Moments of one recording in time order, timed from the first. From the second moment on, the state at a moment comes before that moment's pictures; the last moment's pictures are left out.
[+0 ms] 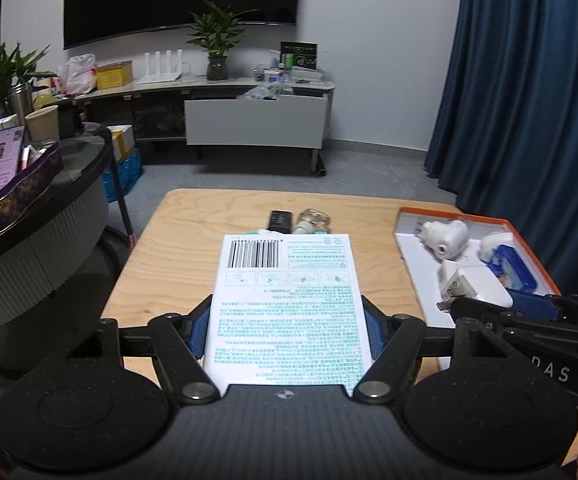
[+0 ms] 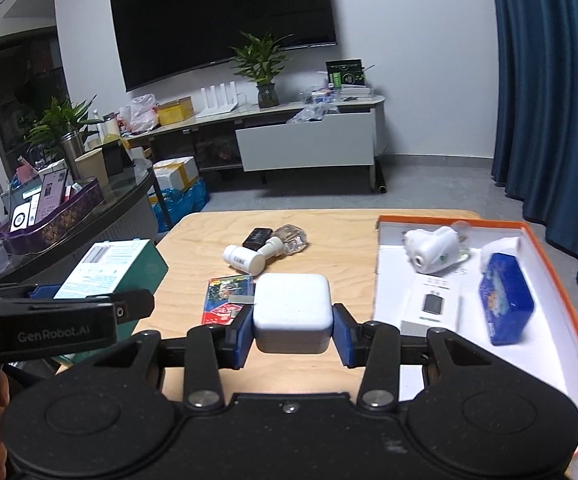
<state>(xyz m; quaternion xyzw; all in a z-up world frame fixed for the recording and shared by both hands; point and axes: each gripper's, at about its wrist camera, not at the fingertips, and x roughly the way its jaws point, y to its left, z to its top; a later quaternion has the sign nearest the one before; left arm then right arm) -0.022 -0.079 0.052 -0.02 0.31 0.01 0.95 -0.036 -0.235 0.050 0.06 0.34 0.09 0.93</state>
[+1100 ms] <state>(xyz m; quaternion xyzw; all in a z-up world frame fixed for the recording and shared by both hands) -0.030 -0.167 0.048 0.01 0.31 -0.11 0.95 -0.085 -0.337 0.050 0.08 0.33 -0.02 0.94</state>
